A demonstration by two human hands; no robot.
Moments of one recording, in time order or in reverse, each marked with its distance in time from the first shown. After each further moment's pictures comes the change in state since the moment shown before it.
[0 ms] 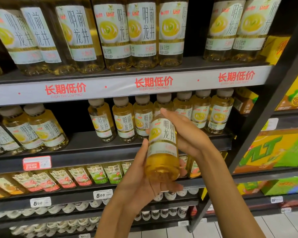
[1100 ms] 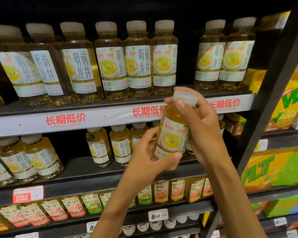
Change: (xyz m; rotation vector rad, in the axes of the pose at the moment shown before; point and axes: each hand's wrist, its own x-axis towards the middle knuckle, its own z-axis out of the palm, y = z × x) left_hand 0.034 0.054 0.030 0.899 0.108 0.547; right_hand -0.026 -0.061 0.016 -0.151 0.159 -0.727
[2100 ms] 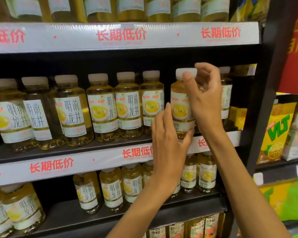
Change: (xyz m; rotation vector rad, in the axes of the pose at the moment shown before) left_hand 0.105 0.047 0.061 0.696 0.486 0.513; right_hand 0.113 -0.046 -0.023 -0.430 0.298 -0.470
